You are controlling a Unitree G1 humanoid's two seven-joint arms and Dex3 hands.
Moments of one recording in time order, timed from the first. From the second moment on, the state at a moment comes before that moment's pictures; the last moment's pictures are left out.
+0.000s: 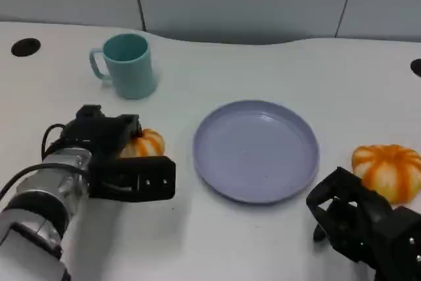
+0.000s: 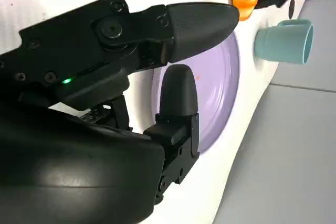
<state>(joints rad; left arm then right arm) -0.84 0.23 -0.55 1.31 0.79 -0.21 0.19 0.06 -0.03 0.07 0.19 -0.09 -0.15 0.10</state>
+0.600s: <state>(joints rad) -0.72 0.25 -0.33 1.26 0.49 -0.49 0.20 0.06 -0.04 0.08 0.18 -0.09 -0.15 0.10</state>
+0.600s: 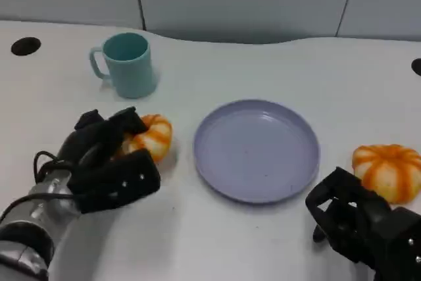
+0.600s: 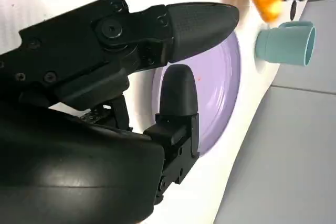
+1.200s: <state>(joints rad) -0.79 0.18 -0.32 0.99 0.40 -0.53 -0.09 0.05 -0.02 0.10 0.21 -0.10 -0.18 0.08</state>
